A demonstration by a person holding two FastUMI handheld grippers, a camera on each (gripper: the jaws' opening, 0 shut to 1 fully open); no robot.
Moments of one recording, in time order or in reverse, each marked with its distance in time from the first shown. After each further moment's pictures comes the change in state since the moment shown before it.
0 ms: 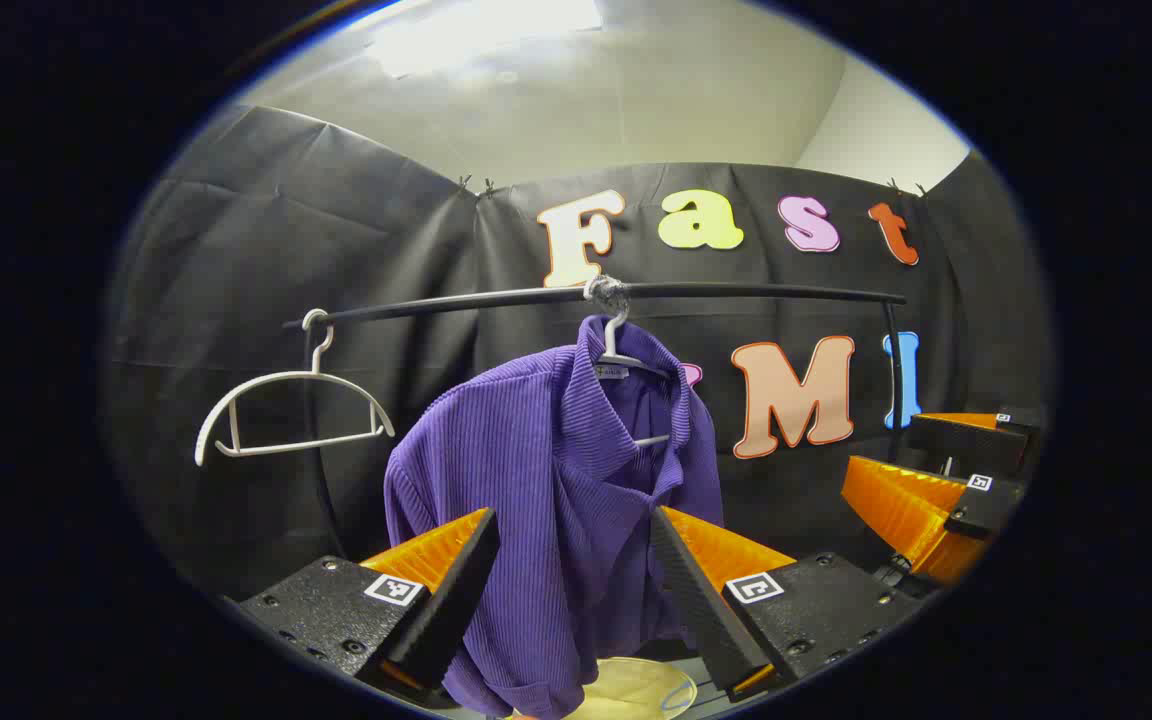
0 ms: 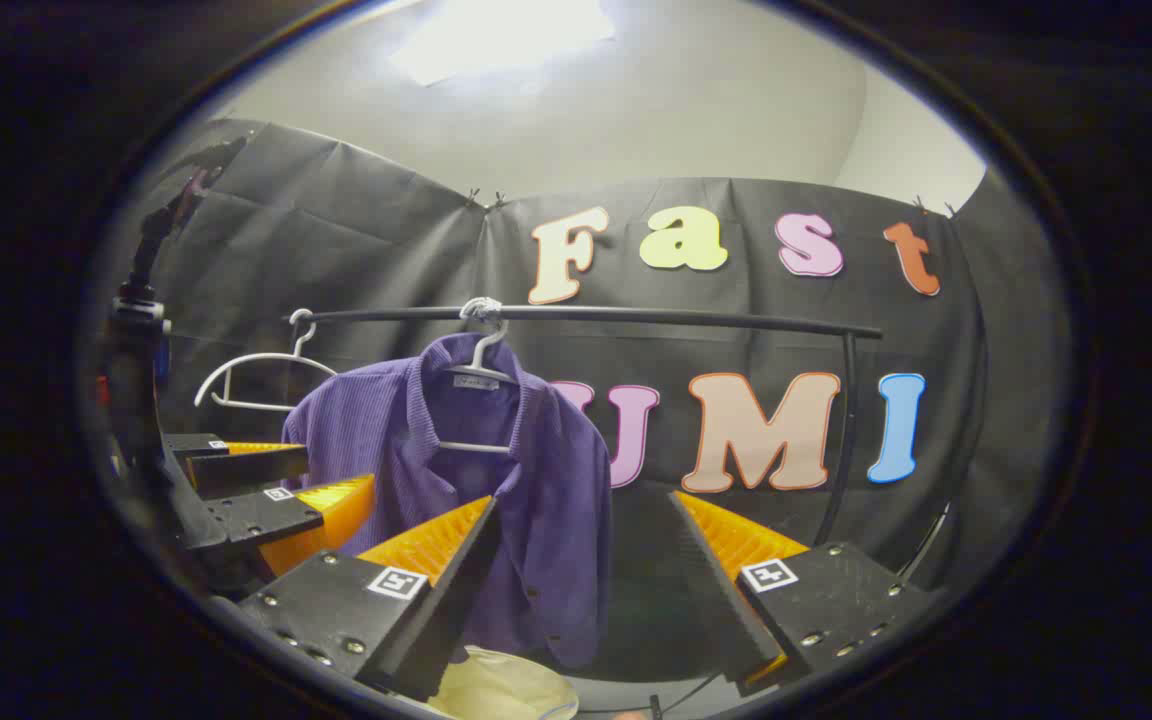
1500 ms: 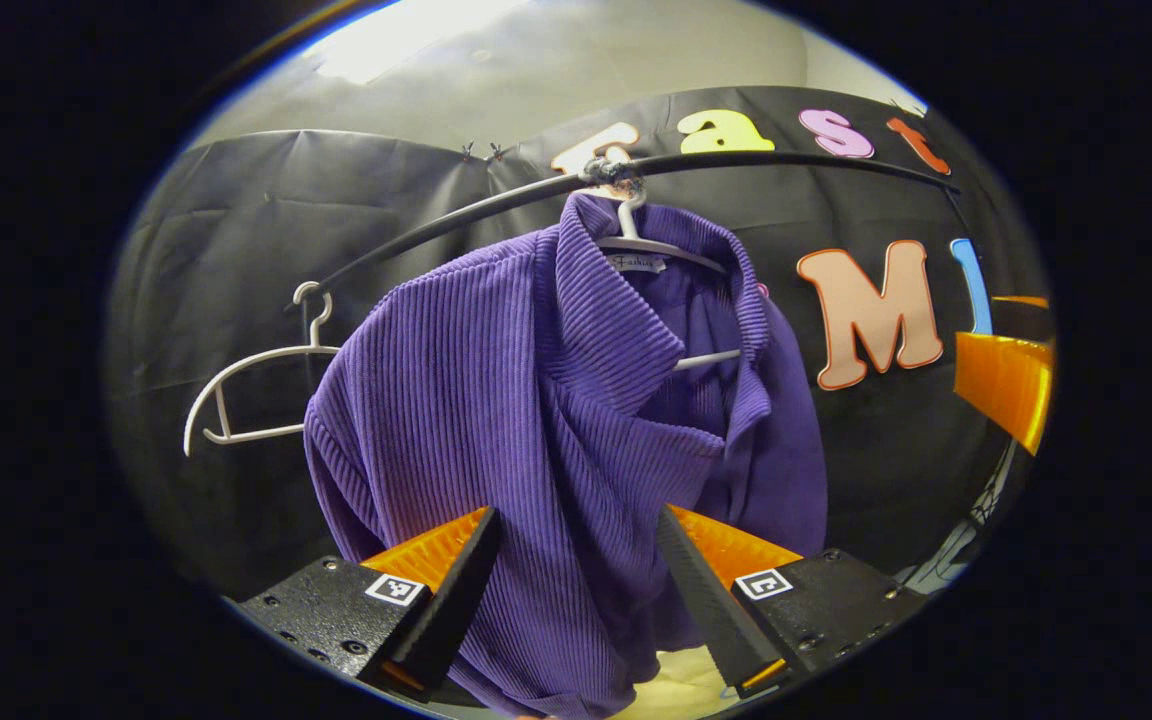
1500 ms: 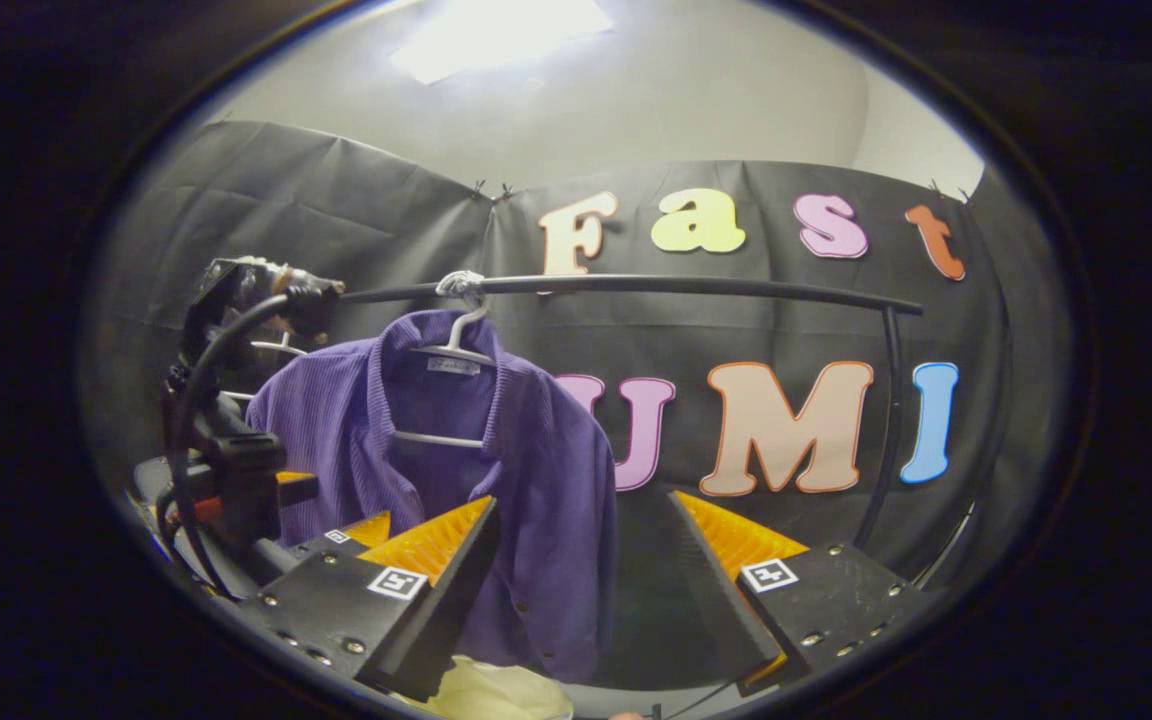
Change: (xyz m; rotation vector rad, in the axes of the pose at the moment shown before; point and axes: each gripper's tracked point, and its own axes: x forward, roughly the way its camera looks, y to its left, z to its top) left arm 0.065 0.025 -0.063 0.171 0.133 0.241; right arm 0.062 -0.020 -0.026 0.009 0.004 0.063
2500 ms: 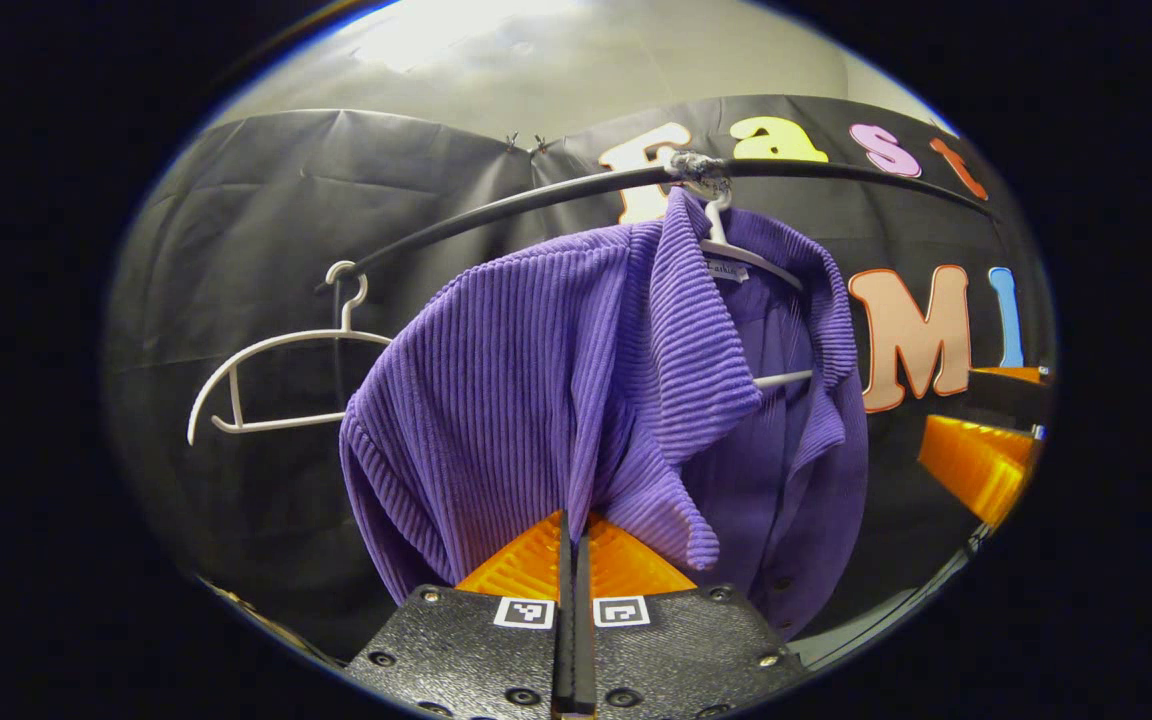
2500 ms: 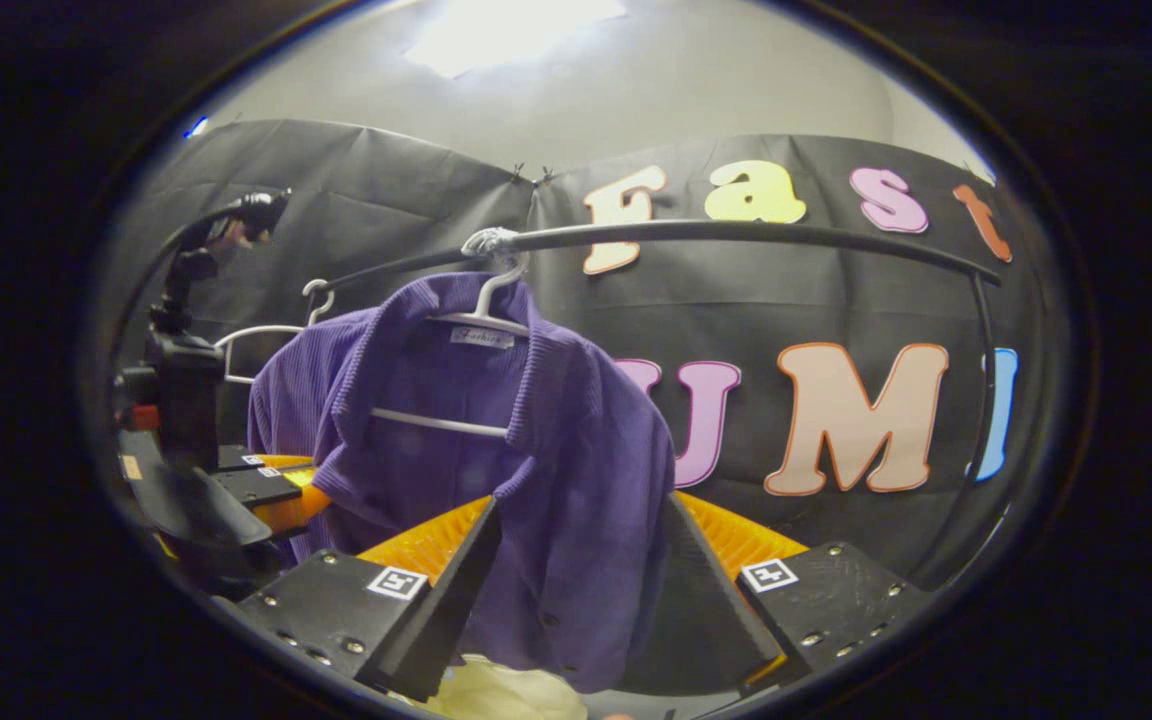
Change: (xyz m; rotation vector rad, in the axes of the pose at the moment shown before) left arm 0.010 0.034 0.004 -0.096 0.020 0.030; right arm 0.061 0.040 -0.030 0.013 0.042 0.174
